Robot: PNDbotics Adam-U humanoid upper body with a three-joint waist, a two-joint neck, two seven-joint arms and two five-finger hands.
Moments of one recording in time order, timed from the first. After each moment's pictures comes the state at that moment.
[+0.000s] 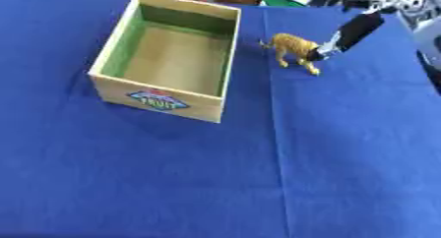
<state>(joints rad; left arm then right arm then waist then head) -0.19 0.26 0.21 -1.98 -0.16 -0.44 0.51 -0.83 -0.74 0.18 -1.42 0.73 0.15 0.80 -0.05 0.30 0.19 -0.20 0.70</state>
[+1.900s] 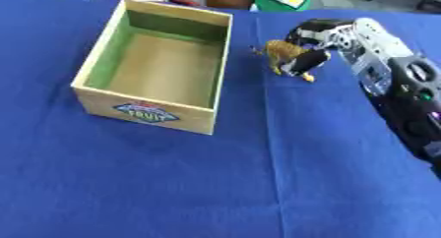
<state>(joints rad) -0.20 0.24 0.21 -1.98 -0.16 -0.44 0.49 -0.90 -0.62 0.23 -1.21 0.92 0.14 0.68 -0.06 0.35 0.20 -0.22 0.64</state>
